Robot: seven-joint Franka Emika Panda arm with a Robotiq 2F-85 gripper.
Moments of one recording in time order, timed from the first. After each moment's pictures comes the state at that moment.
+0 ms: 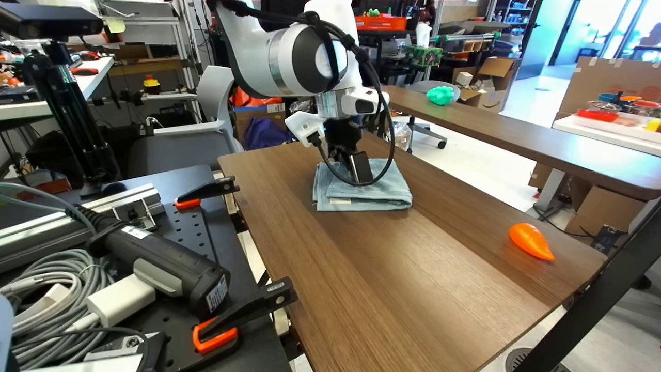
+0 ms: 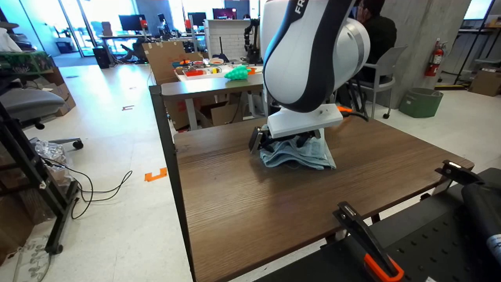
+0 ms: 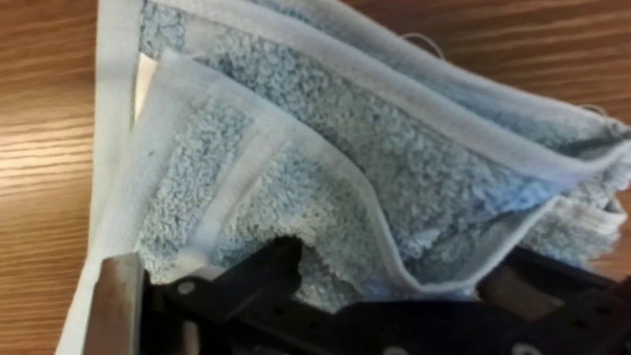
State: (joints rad) arm 0.35 0.75 -0.14 -2.03 -0.22 2.87 0.57
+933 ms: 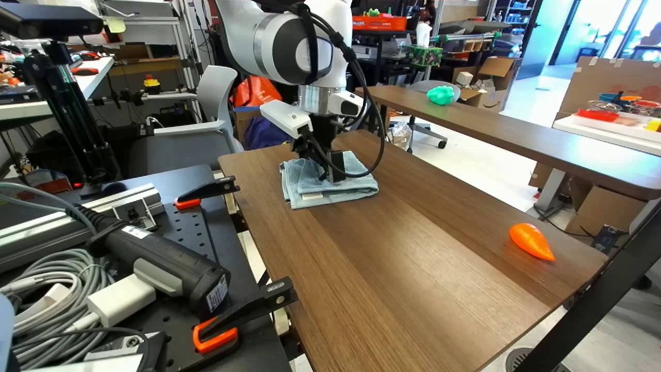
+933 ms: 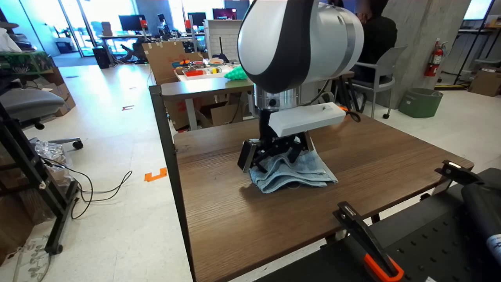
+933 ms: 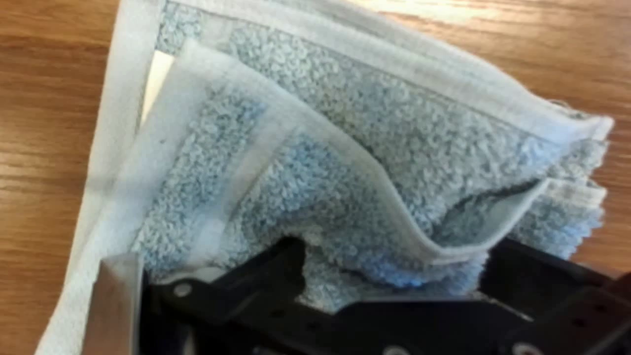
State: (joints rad) arm 0.20 0.70 0.09 -2.06 -0.08 2.67 0.20
